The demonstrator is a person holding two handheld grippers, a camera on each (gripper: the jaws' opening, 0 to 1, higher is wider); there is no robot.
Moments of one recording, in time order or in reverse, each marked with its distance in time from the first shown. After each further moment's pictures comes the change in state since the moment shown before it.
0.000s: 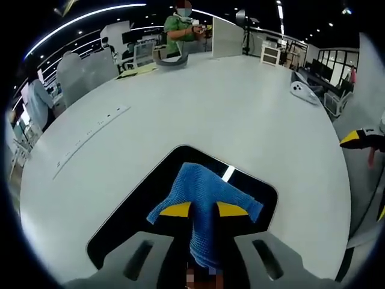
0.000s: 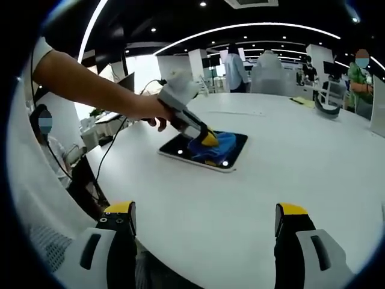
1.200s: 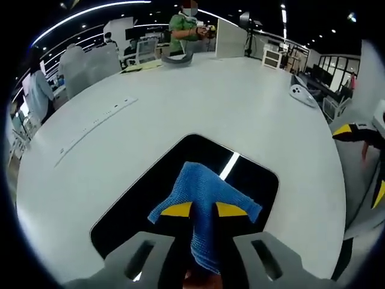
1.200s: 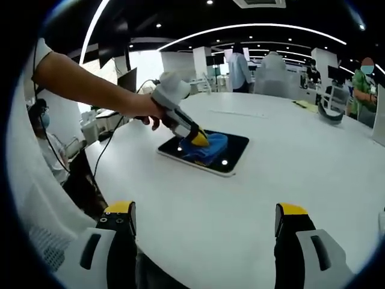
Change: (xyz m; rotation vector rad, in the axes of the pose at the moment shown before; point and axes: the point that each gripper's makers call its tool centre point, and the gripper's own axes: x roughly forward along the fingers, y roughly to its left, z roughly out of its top) left arm -0.018 0.014 -0.019 -0.045 -0.001 -0.027; right arm 0.007 -0.004 0.007 -0.041 0.021 0.000
